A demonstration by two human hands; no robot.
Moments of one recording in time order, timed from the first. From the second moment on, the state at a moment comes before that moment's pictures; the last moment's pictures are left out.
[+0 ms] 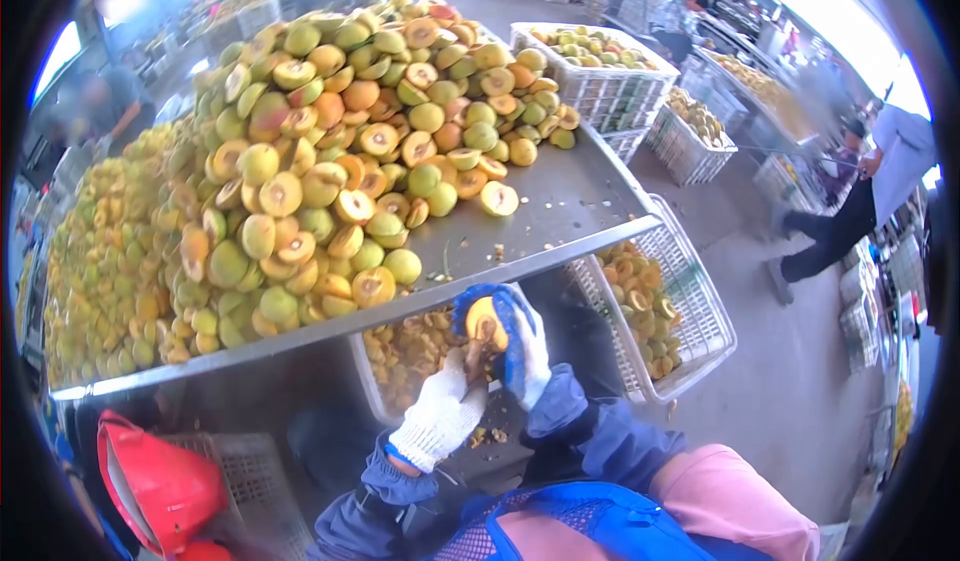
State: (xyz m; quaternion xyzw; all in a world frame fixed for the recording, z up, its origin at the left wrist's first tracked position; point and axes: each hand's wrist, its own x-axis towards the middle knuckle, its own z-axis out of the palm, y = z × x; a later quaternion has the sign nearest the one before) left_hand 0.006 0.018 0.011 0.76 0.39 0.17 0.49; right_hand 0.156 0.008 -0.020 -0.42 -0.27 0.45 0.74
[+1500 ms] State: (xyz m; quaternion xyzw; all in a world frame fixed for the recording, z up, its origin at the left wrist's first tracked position) left_hand -0.009 0.011 0.021 0.84 0.33 0.16 0.39; right_hand 0.146 -0.003 -0.004 -0.50 -0.40 0.35 0.69
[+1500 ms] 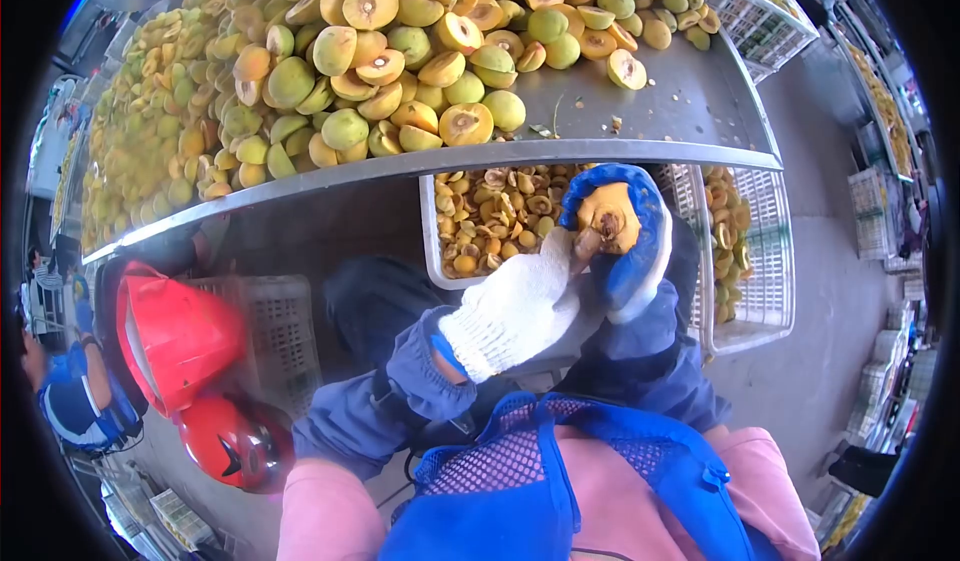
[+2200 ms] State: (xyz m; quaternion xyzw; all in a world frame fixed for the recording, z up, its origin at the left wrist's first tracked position) left_hand -0.011 0.015 0.016 0.48 0.31 0.11 0.81; right_hand 0.152 0.010 -0.017 -0.48 -0.36 0.35 0.72
